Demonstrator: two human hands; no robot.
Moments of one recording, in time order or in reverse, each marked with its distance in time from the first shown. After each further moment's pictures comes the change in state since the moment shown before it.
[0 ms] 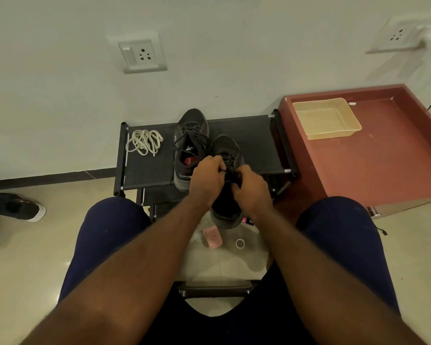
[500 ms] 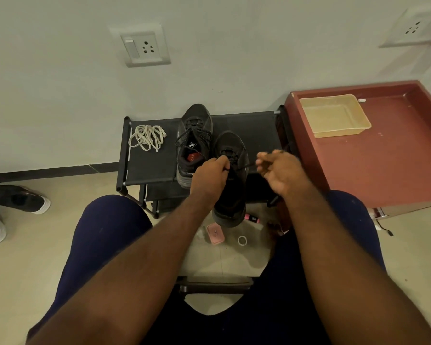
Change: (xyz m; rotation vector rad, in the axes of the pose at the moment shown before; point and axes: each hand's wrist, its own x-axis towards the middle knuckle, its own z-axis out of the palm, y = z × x) left_hand -0.002 -0.006 0.005 0.107 -0.038 0.044; right_hand 0.037 0.003 -0.055 1.337 0.049 0.408
